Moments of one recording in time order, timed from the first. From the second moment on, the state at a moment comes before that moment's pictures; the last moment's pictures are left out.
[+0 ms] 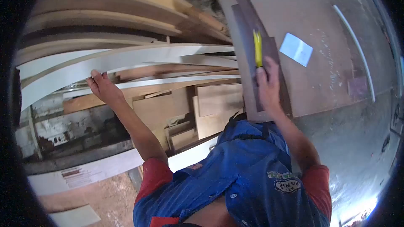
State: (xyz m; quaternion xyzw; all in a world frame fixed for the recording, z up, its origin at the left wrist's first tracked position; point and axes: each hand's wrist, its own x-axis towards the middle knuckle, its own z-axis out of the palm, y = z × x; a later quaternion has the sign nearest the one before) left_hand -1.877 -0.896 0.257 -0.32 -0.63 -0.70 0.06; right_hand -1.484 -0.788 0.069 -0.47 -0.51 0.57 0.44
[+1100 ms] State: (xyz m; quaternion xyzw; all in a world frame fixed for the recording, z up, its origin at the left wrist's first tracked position) left_hand -1.418 -0.924 0.524 -0.25 -0.67 -0.57 0.40; right_hand -0.950 -1.053 -0.074 -0.77 -0.55 0.25 0.20
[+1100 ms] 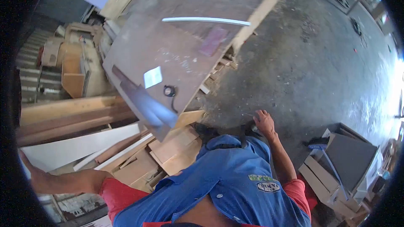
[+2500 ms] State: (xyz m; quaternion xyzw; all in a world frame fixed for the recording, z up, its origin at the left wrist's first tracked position) left_hand -0.180 -0.437 0.269 -0.72 -0.11 -0.34 -0.60; right_hand -0.174 -0.781 -0.039 -0.87 -0.30 0.16 0.35
